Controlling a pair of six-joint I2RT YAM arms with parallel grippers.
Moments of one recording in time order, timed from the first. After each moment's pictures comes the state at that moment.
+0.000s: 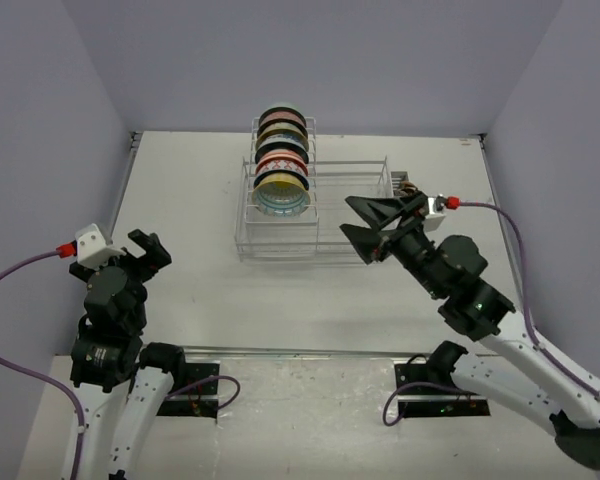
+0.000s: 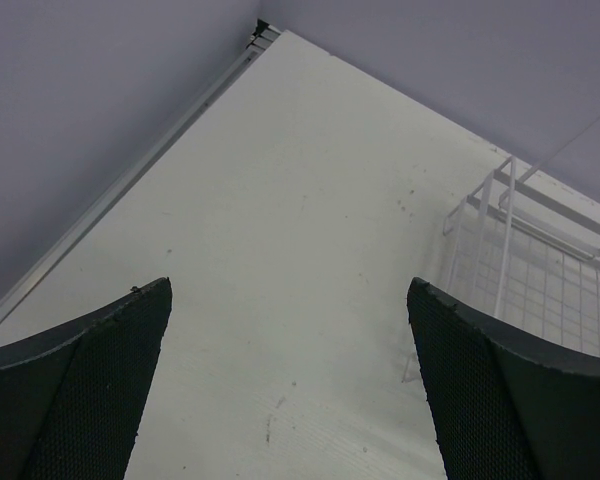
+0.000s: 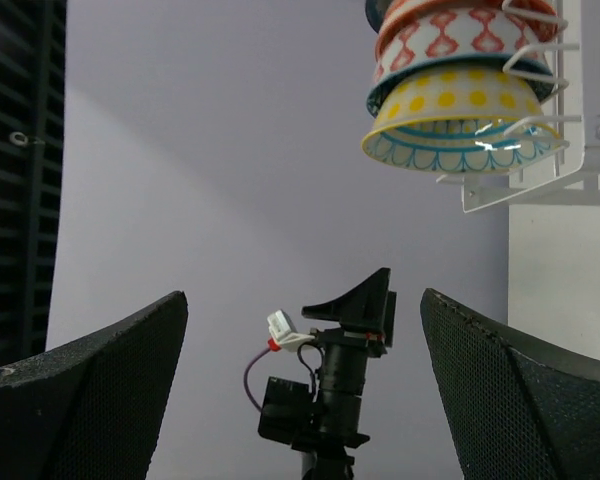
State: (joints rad) left arm -0.15 0.33 0.74 -0.59 -0.50 -0.38; right arm 0.74 0.70 0.79 -0.01 0.11 1.56
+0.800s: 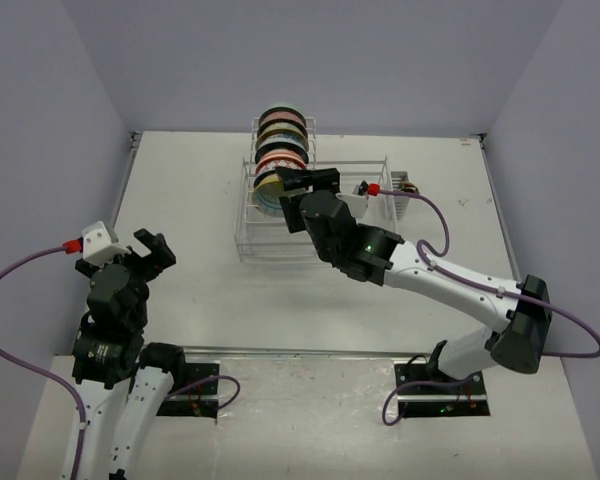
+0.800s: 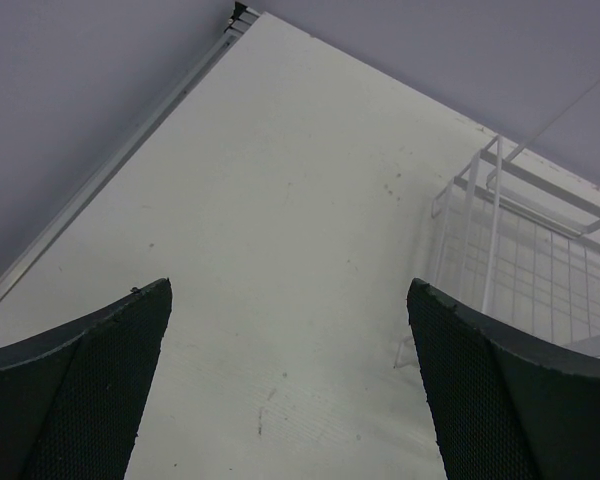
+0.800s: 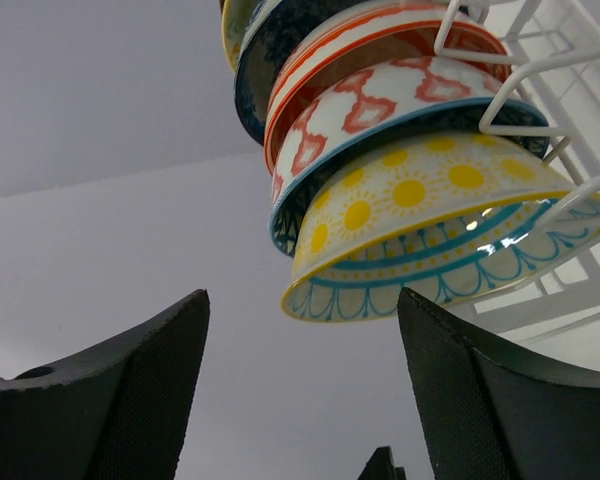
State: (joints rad) left arm -0.15 0.34 0.73 -0.59 -0.45 -0.38; right arm 1.04 1.43 1.30 -0.15 0.73 1.81
